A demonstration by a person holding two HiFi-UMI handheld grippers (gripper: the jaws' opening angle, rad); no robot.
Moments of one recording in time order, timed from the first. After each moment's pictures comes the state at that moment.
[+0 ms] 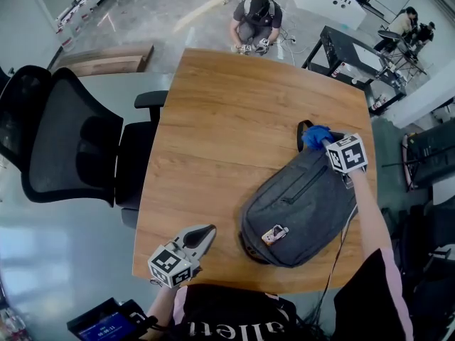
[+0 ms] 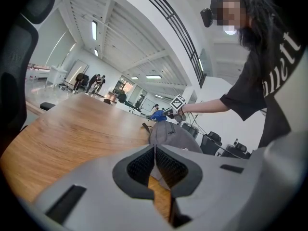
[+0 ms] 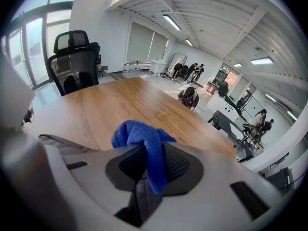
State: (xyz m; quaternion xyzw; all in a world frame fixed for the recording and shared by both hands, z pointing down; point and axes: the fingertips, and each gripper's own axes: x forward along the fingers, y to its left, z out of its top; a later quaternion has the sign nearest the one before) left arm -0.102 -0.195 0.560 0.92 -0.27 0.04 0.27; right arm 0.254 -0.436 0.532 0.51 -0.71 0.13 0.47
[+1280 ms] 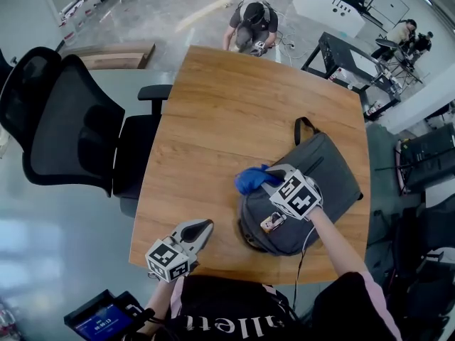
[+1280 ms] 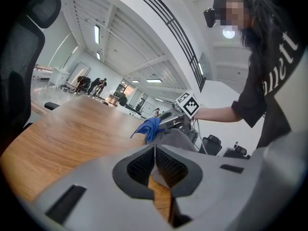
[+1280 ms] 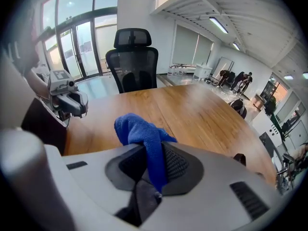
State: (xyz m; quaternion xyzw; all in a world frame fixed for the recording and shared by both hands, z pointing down) left arm -0.134 -0.165 0.546 0.92 -0.28 0.02 0.27; right arm 0.004 -0.287 0.557 0.28 -0.83 0.10 0.48
